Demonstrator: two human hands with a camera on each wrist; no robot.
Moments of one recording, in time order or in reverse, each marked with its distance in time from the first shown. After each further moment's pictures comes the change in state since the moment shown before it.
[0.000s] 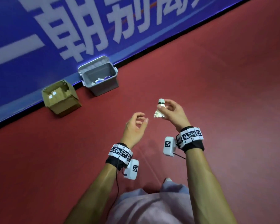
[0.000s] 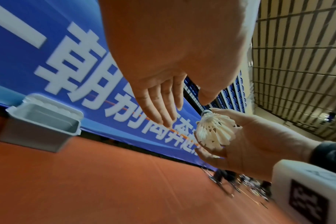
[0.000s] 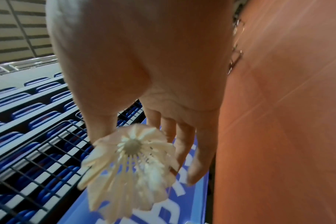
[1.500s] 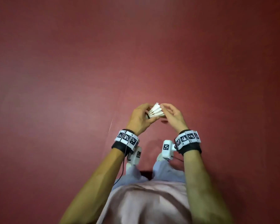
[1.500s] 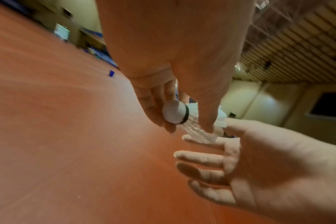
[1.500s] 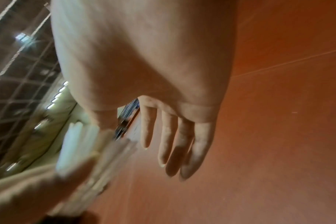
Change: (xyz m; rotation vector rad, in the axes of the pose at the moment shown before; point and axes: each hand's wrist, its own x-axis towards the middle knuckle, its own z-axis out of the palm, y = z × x) left_hand -1.104 -0.020 0.237 0.292 -2.212 1.330; right_hand -1.215 0.413 0.096 0.828 2.167 0.177
